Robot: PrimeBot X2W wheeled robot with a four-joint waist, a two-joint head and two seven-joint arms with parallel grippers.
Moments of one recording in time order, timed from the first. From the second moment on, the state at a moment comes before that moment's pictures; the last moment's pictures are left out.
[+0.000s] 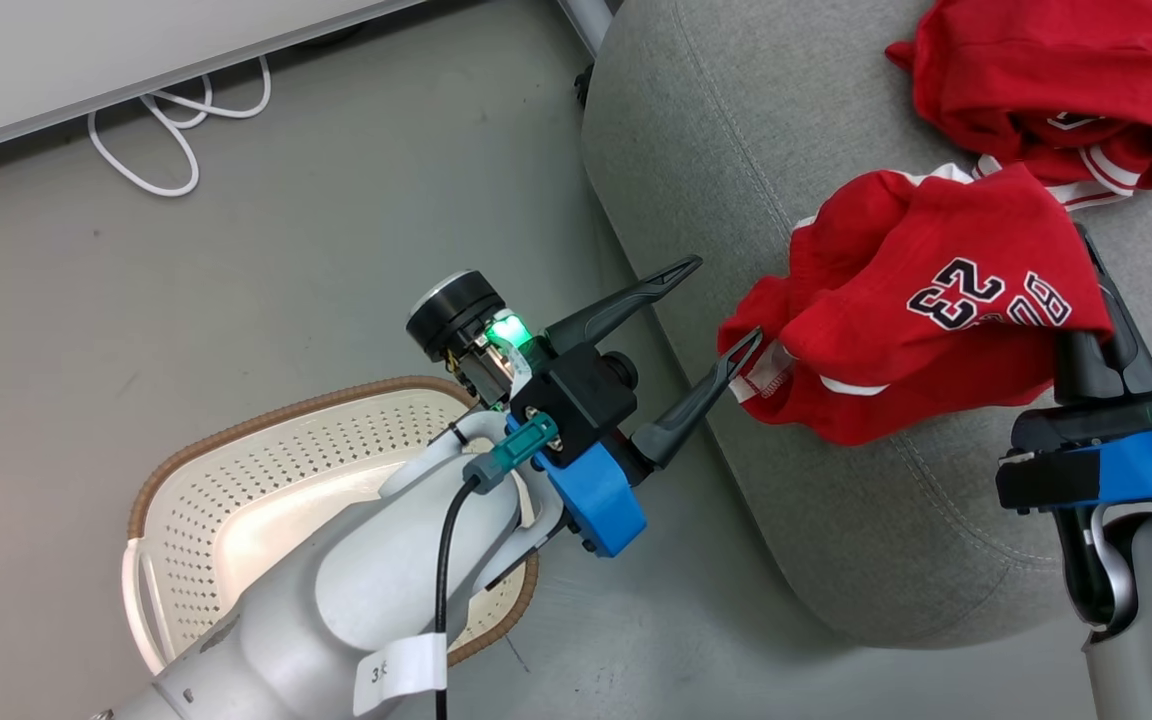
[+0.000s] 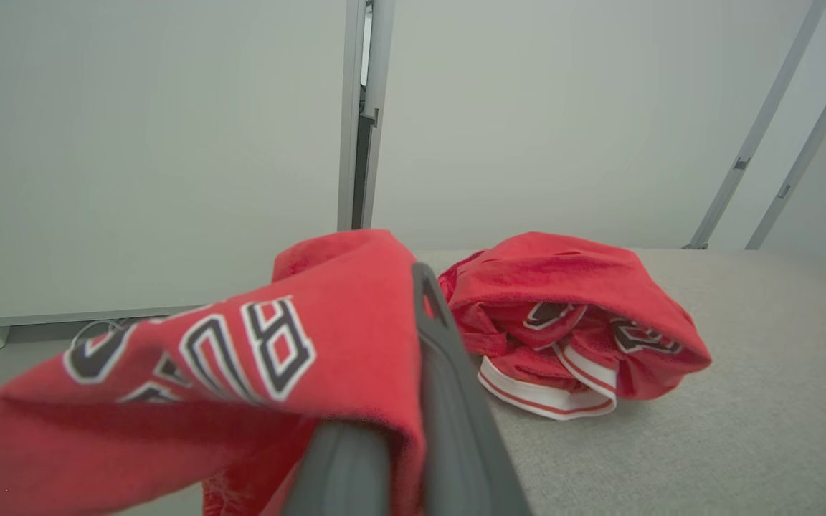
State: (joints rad) left arm -0.78 0.19 -0.98 0.39 -0.41 -0.13 -0.26; right arm -0.35 -0.16 -0.08 0.17 0.11 0.13 -0.26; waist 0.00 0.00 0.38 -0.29
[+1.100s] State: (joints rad) left arm -0.92 0.25 -1.02 0.34 -0.37 -0.13 -0.24; right arm -0.92 -0.36 -0.23 0.10 0.11 0.13 -0.26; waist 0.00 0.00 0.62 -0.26
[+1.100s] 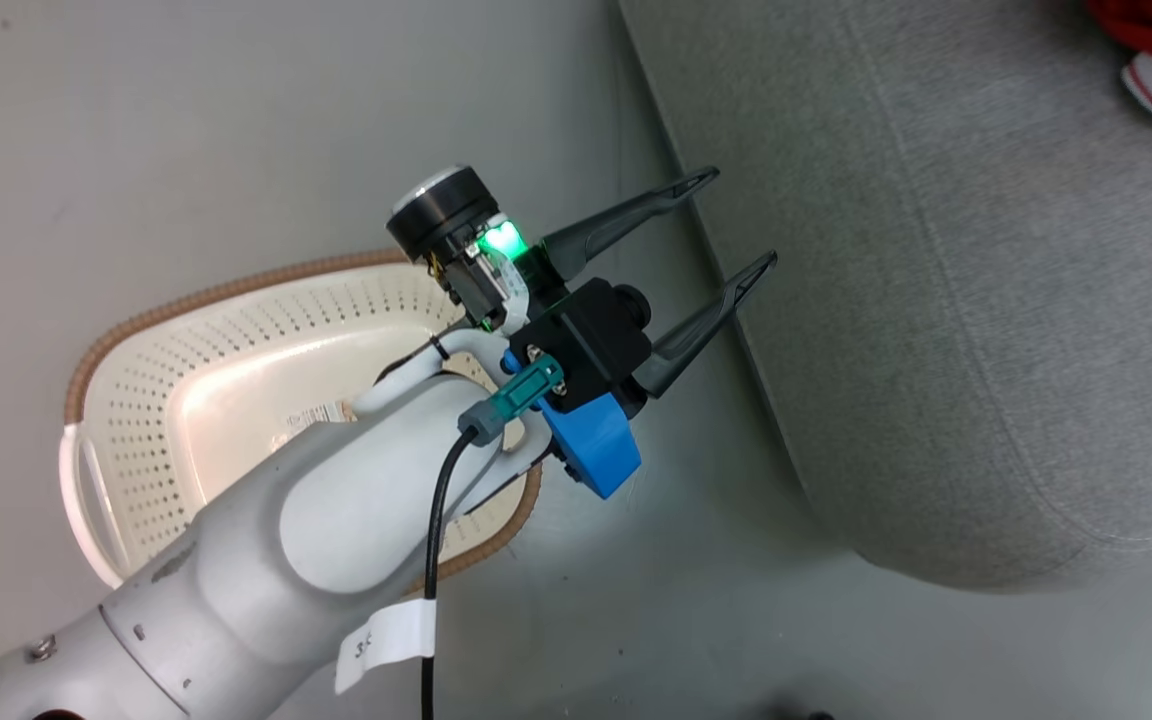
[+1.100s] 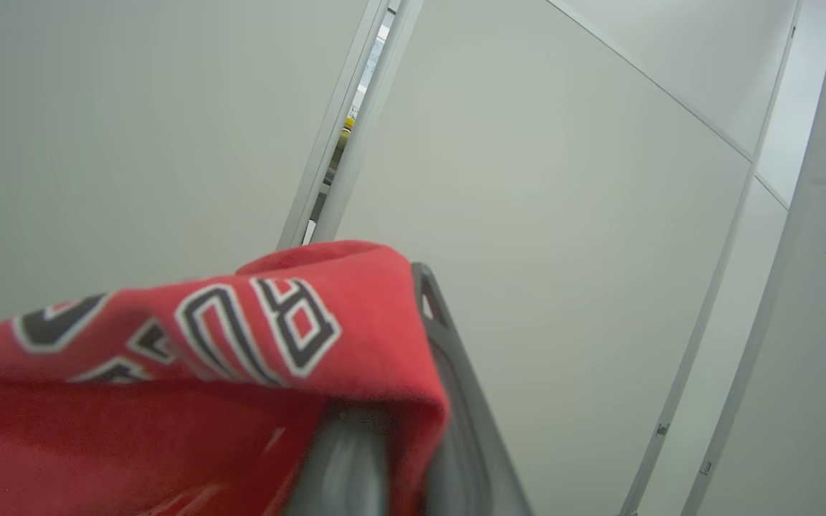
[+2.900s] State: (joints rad) left arm -0.93 0.30 -1.02 0.30 -0.39 -0.08 -0.25; right arm -0.54 -0.24 -0.52 0.29 0.03 0.13 -0.26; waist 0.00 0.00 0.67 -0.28
